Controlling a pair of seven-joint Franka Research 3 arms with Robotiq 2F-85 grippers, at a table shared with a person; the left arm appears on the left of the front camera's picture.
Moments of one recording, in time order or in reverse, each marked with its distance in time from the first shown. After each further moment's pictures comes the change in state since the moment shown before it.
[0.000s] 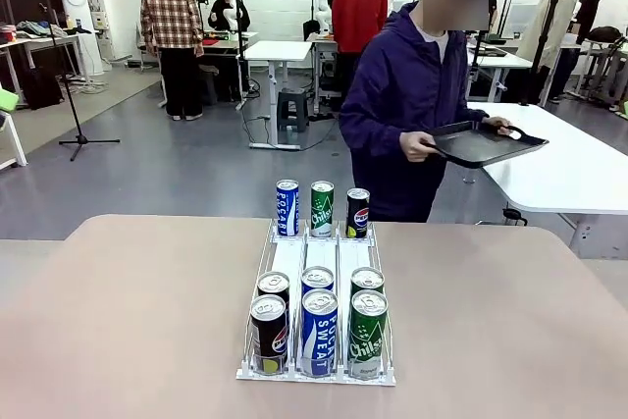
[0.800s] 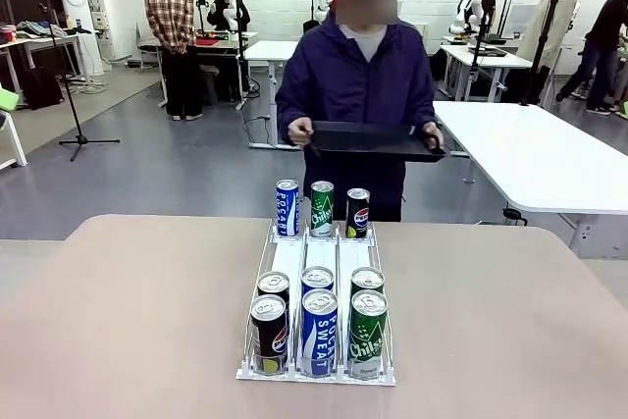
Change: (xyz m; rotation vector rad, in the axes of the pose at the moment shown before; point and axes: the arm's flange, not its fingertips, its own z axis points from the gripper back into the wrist) left arm 0.000 0.000 0.000 0.001 -0.003 -0.001; right arm 0.000 0.000 0.000 0.001 0.001 0.000
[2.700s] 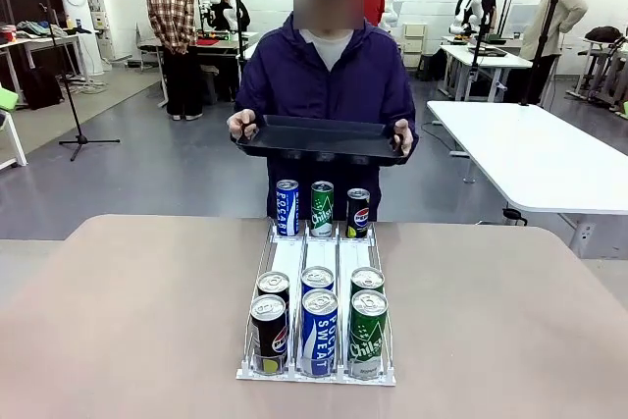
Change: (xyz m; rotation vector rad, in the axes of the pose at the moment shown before) left arm 0.000 -0.001 0.001 -0.004 -0.002 0.001; right arm 0.000 0.000 0.000 0.000 0.000 0.000
